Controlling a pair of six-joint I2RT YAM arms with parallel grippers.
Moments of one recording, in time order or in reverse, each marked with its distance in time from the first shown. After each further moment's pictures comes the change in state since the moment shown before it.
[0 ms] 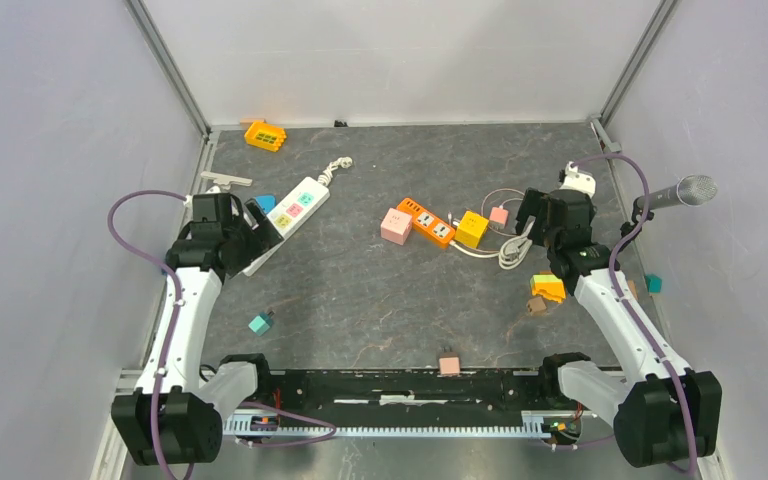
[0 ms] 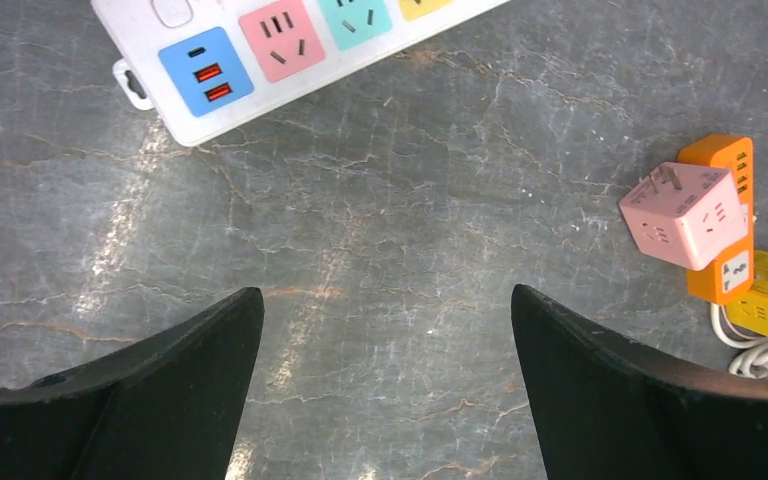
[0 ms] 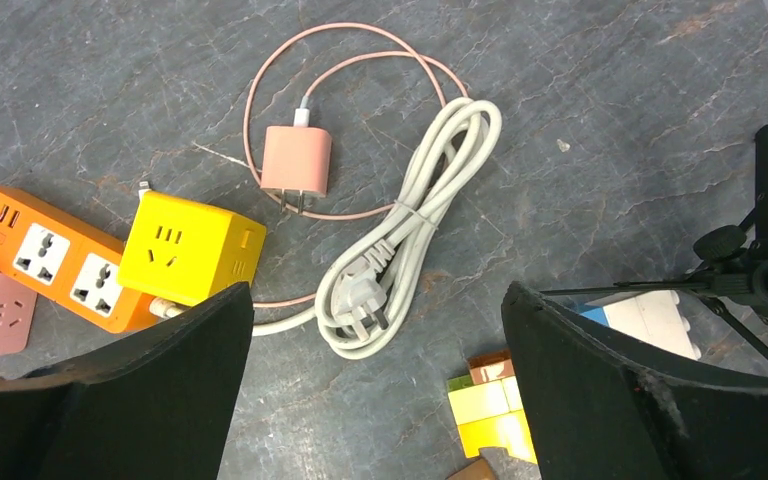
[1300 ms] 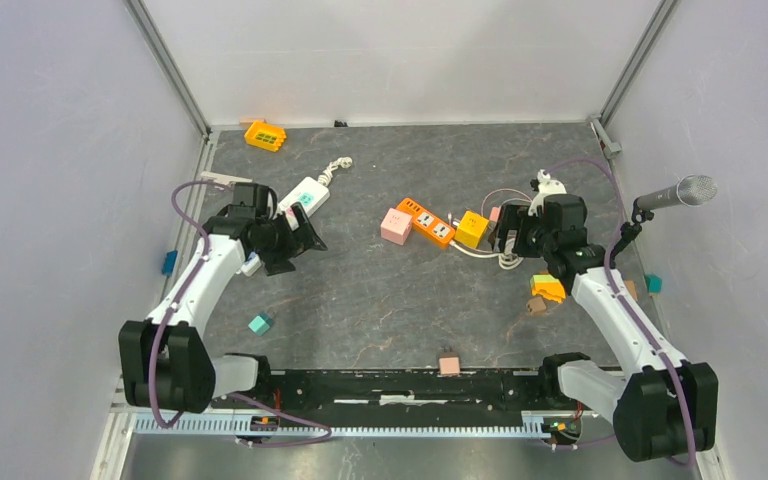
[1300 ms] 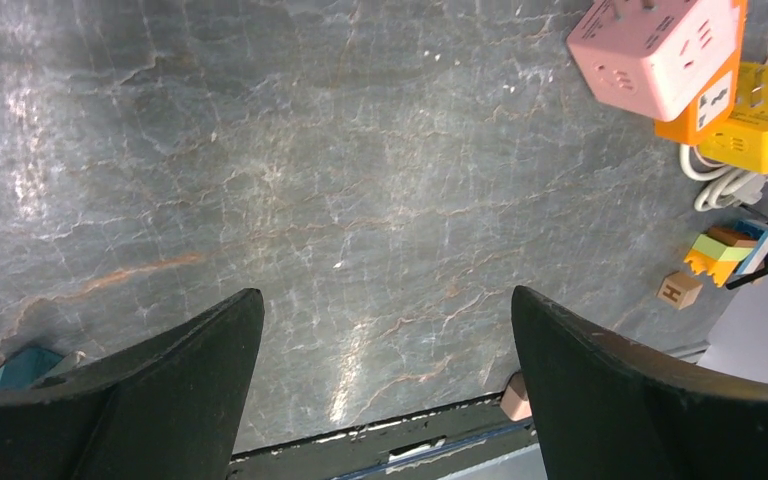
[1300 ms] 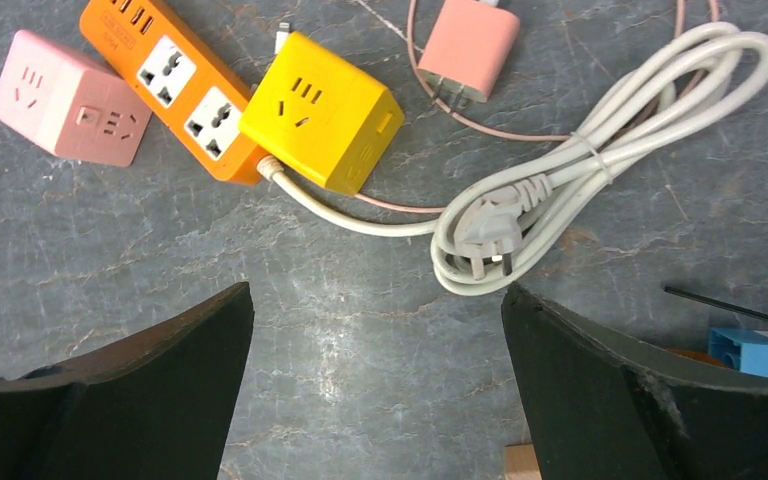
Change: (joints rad) left arm -0.147 0.246 -0.003 0.054 0.273 -0.014; right arm 0.001 0.024 -0.027 -0.038 -0.383 -0.088
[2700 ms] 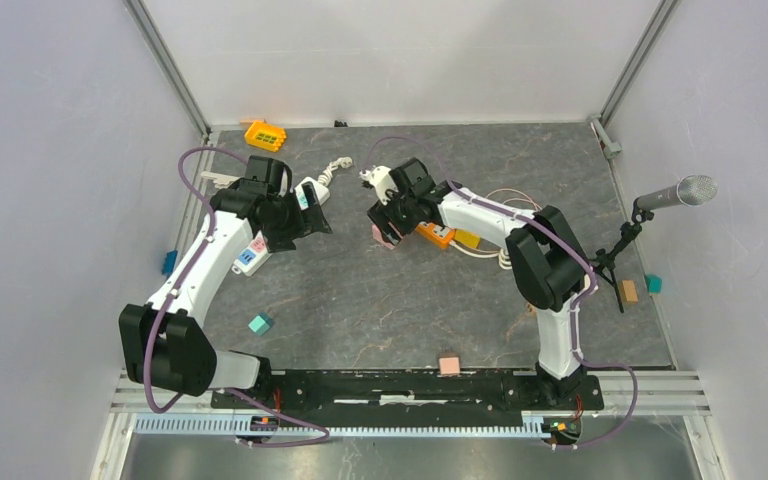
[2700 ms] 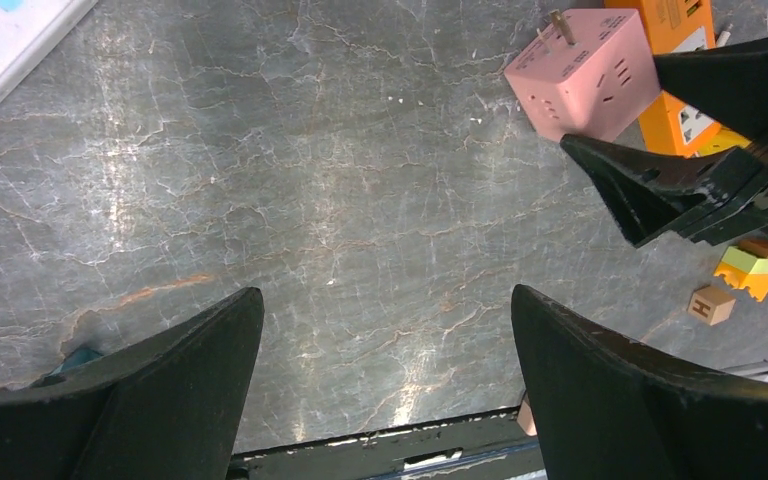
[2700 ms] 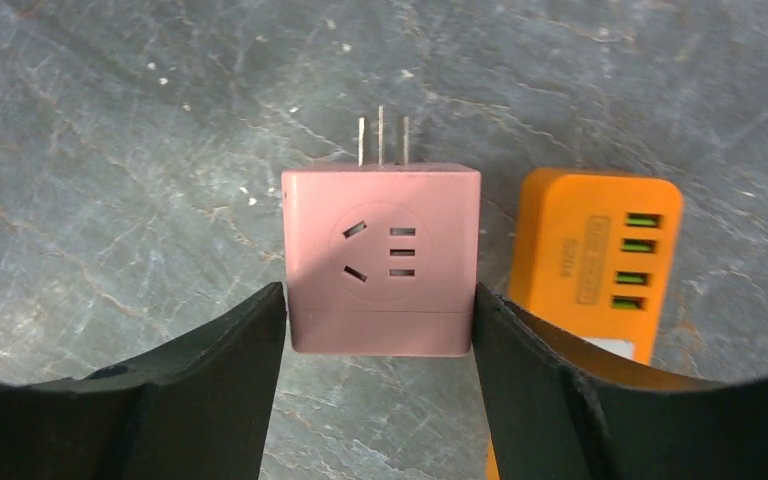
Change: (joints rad) left arm -0.110 0.103 0.254 -0.119 -0.145 0.027; right arm 0.525 0.949 0.780 -0.054 -0.051 -0.426
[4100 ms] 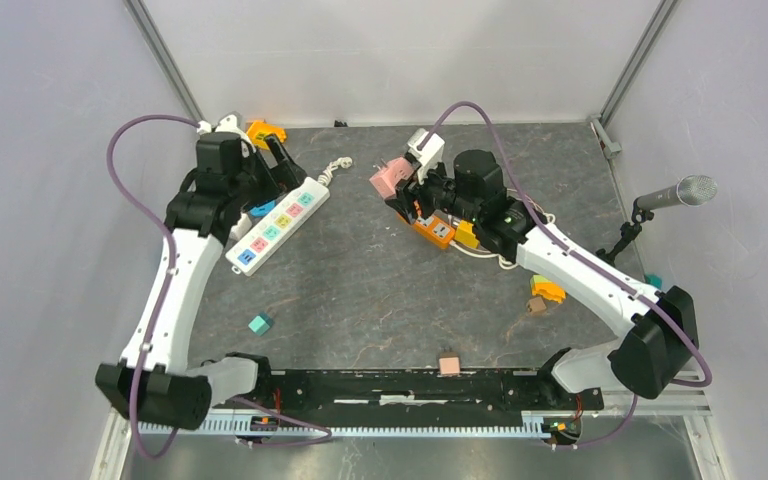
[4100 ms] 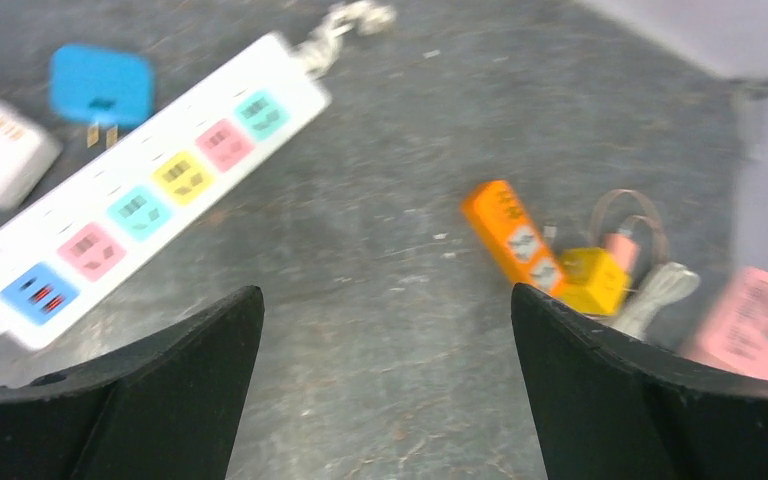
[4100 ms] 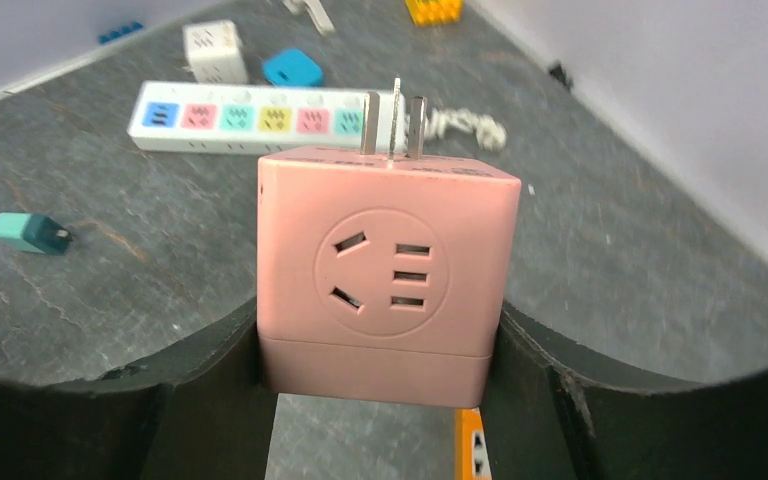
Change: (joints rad) left arm 0.051 -0.206 0.163 0.177 -0.085 0.021; right arm 0.023 -0.632 -0.317 0.385 -0.085 0.037
